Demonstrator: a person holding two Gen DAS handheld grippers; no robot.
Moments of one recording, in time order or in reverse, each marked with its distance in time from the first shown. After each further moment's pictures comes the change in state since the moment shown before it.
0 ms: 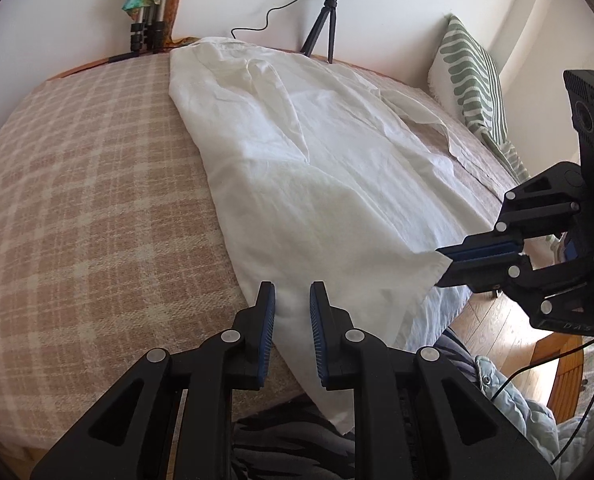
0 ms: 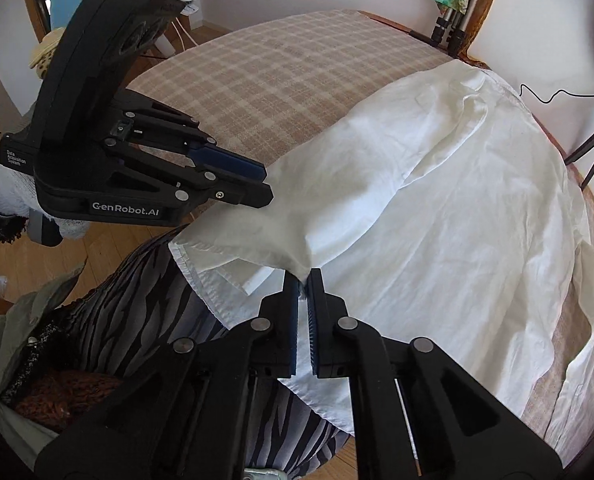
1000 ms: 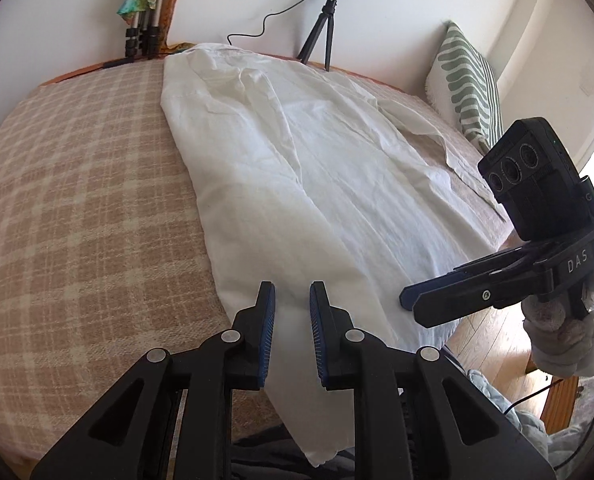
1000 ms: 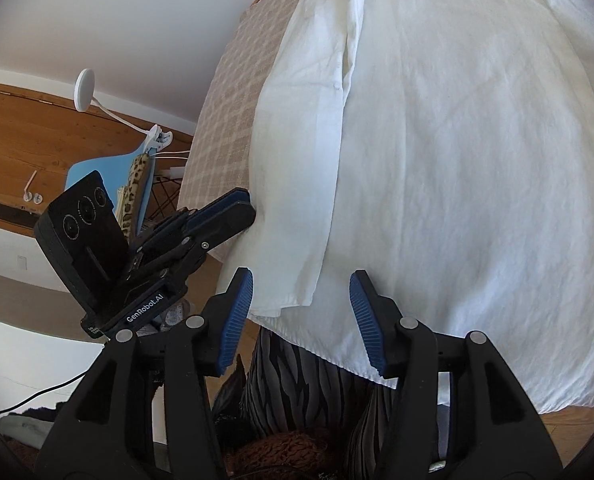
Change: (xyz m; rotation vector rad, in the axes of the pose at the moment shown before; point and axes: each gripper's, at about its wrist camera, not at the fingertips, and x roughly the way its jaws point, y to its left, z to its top) left arm 0.007 -0.001 0.006 -0.022 -0.008 -0.026; right arm 0.047 -0.088 -0.055 0.815 -0.044 0.580
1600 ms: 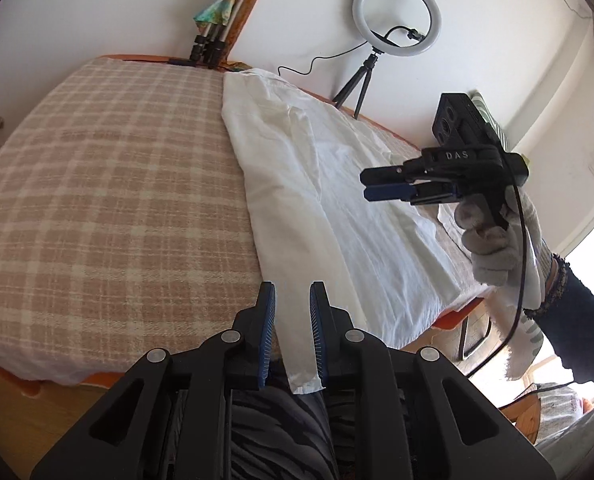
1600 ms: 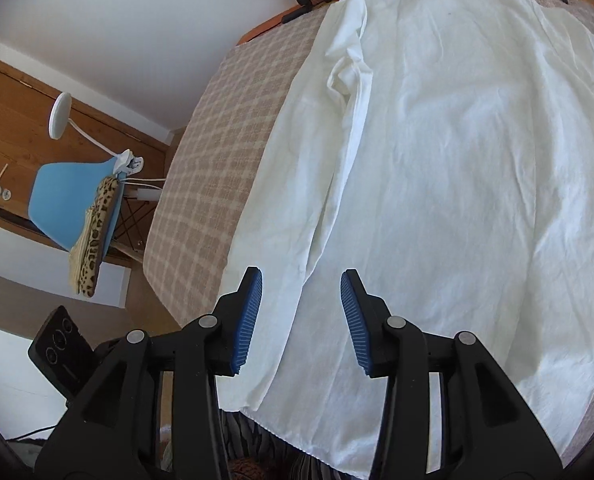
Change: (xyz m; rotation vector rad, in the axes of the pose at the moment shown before) left arm -0.073 0.019 -0.027 -0.249 -0.142 -0.005; right arm -0.018 0.014 0.101 -0.118 -0.003 -0.150
